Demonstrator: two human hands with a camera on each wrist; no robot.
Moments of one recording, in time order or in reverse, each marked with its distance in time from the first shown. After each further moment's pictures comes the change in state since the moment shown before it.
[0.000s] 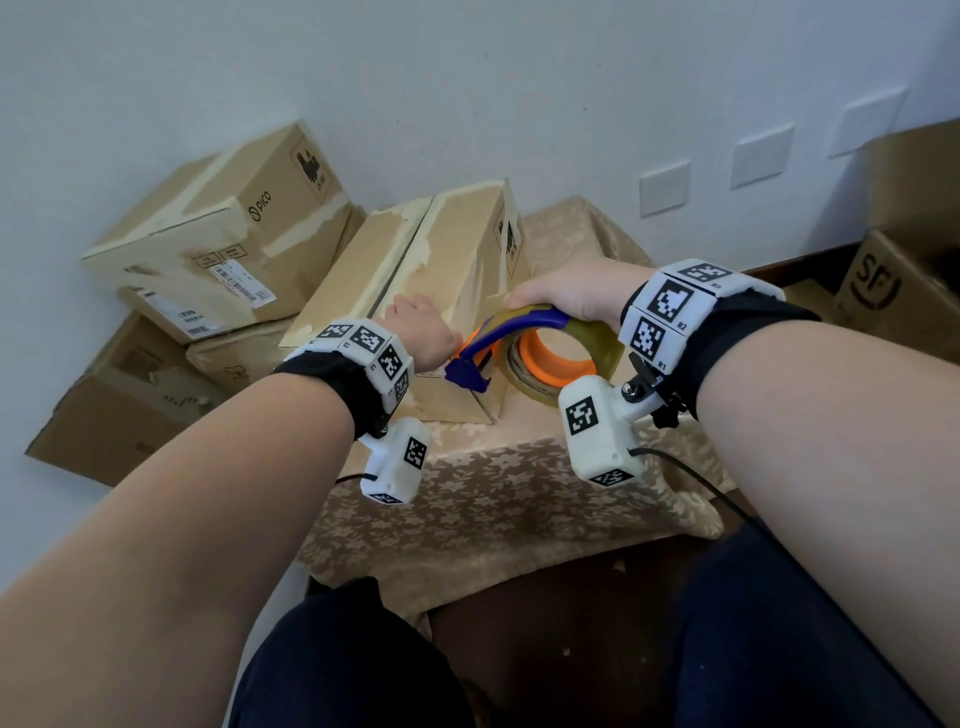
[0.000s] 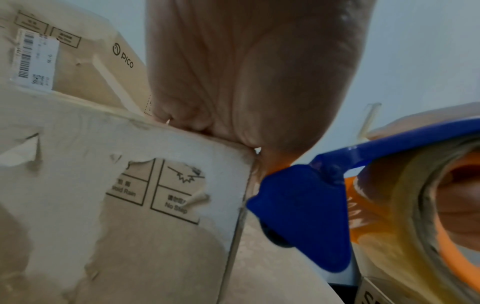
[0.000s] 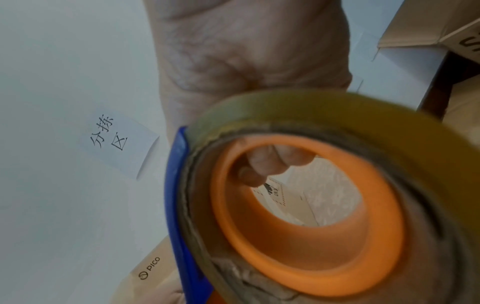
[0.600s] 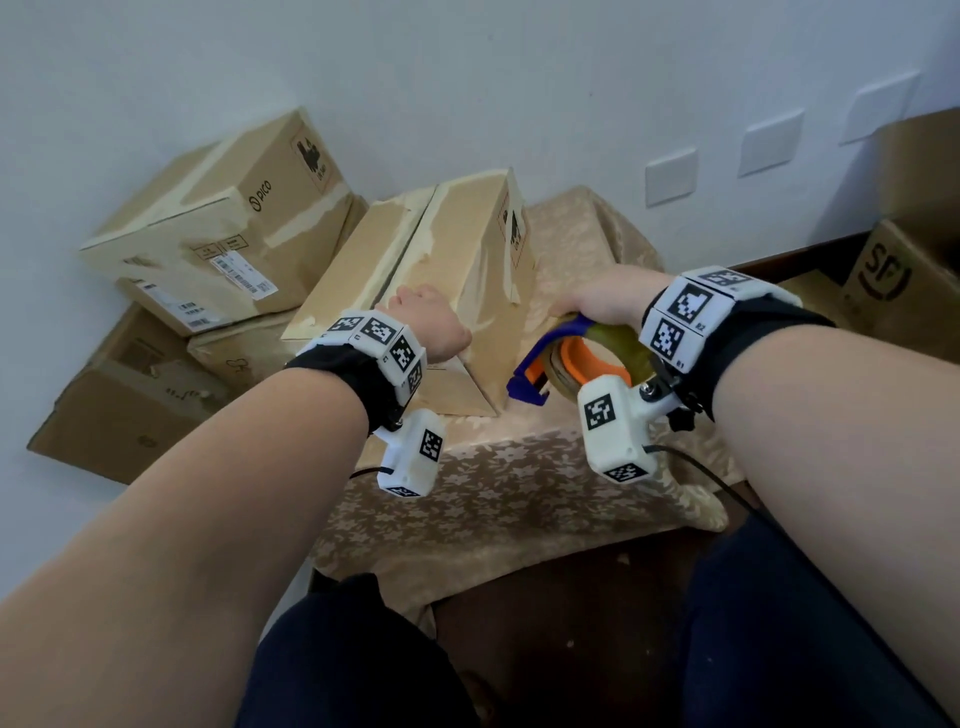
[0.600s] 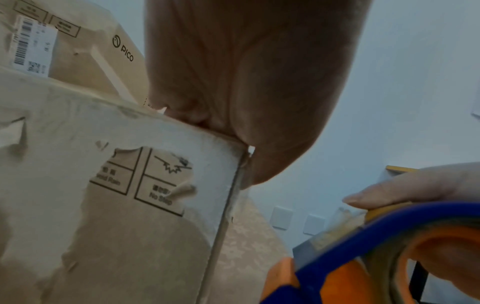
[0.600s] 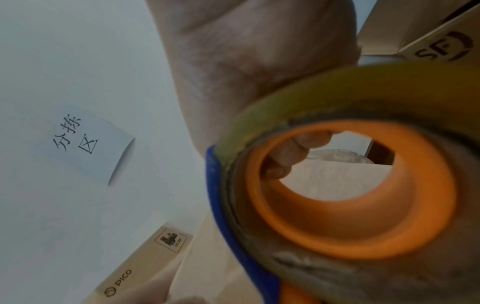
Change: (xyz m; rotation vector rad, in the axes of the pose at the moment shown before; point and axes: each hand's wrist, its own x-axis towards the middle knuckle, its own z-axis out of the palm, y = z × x) left_hand -0.006 0.007 -0.005 0.073 -0.009 -0.051; right_hand 0.009 0.024 0.002 -0.202 0.053 0.086
